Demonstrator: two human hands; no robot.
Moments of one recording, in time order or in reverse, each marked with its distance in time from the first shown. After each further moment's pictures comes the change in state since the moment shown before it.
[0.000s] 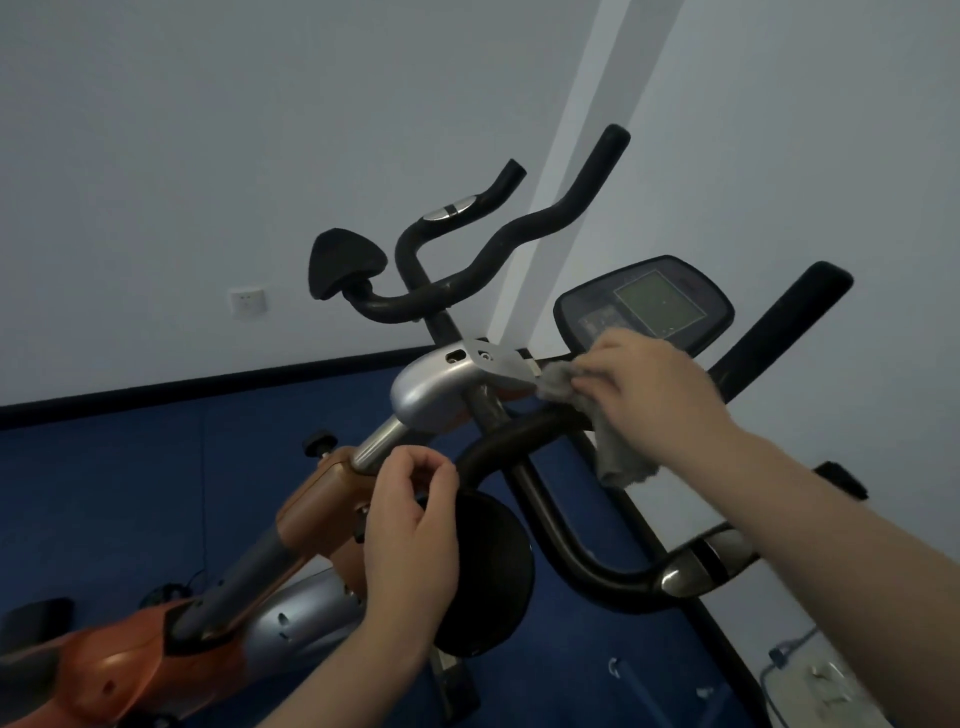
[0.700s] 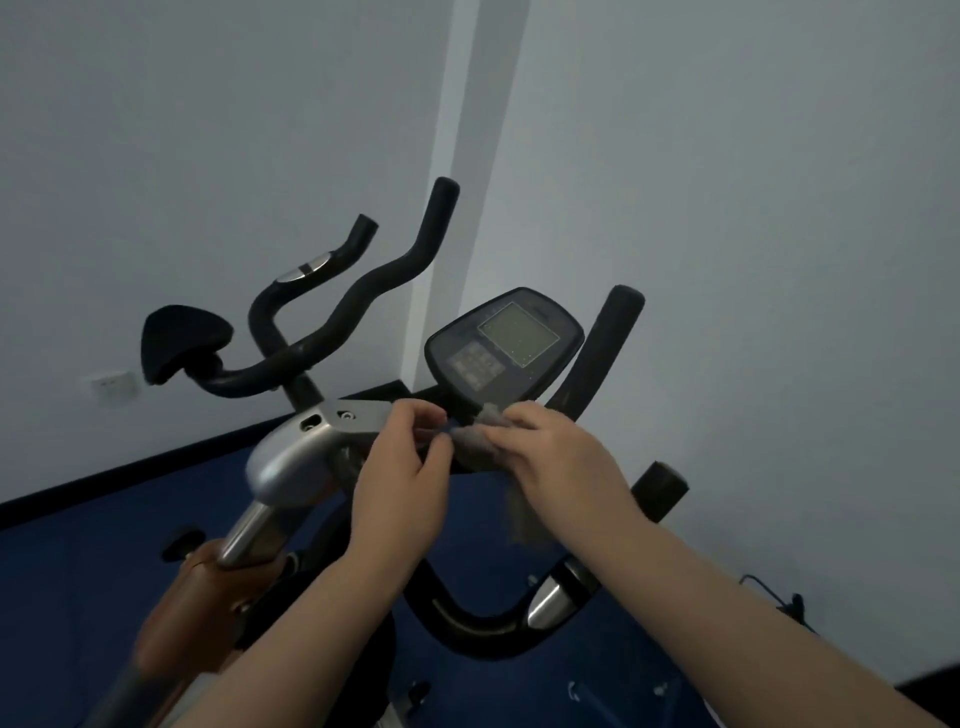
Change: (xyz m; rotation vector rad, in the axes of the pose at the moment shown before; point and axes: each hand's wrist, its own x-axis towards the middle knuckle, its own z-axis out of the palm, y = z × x) left_hand 0.044 0.044 0.099 0.234 -0.324 0.270; right_hand -0.056 0.034 0.003 0.126 0.119 0.070
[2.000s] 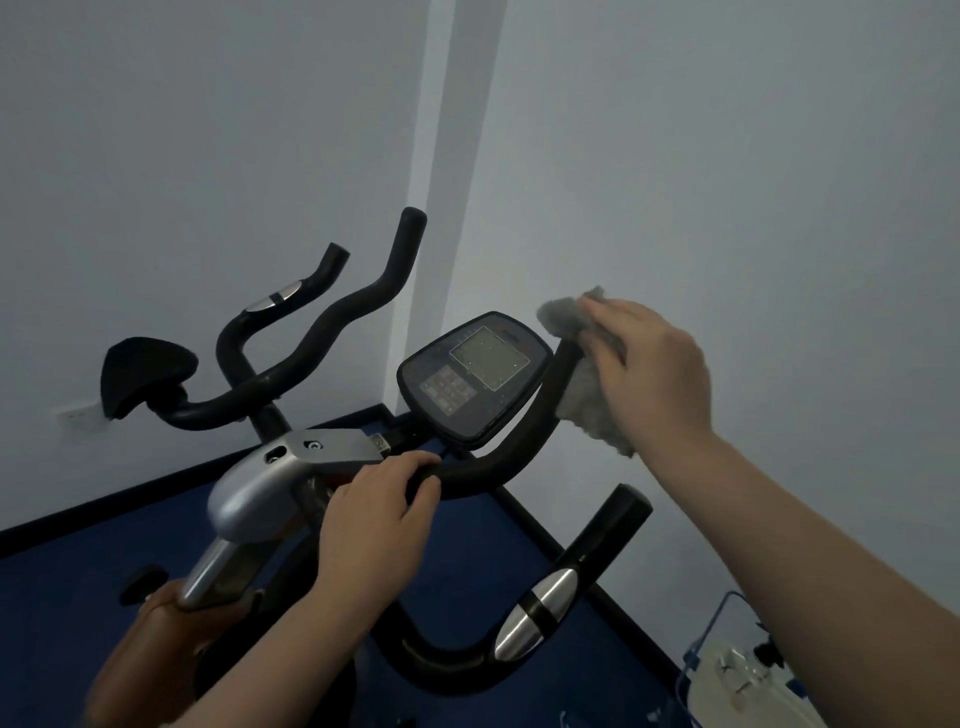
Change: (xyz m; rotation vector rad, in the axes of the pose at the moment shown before) left_hand -0.001 0.006 0.004 0.377 -0.081 0.134; right_hand 0.037 0.054 -0.087 -0.019 0.489 0.240
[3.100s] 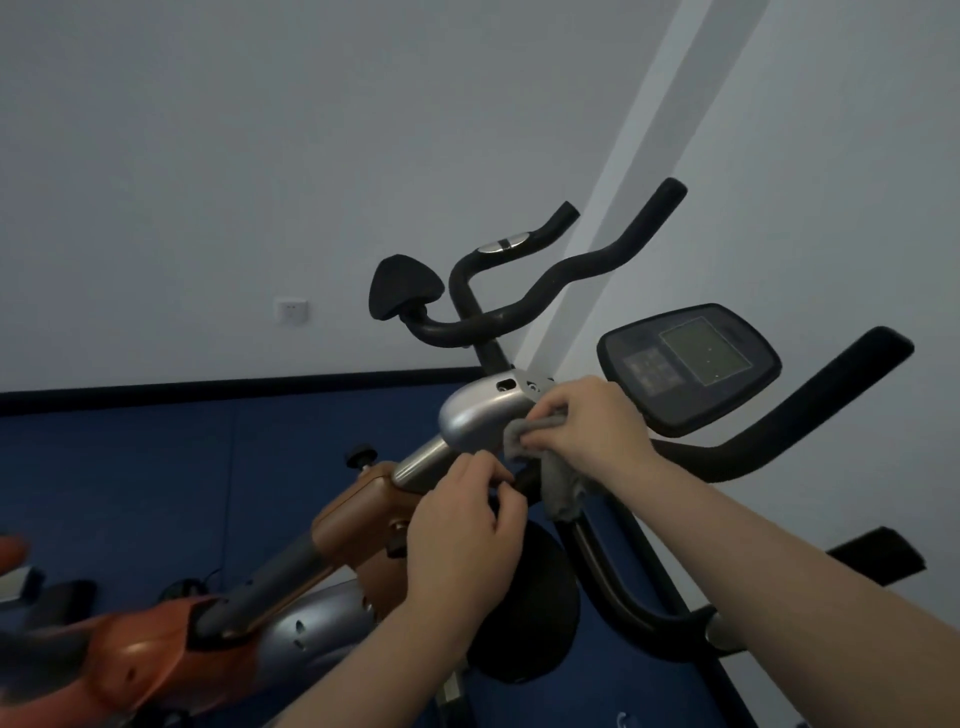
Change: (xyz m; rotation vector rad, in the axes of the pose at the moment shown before) left_hand -0.079 -0.074 -0.046 -0.114 0.258 -0.174; right_hand -0.060 -0.138 0.134 0.123 -0.844 -0.096
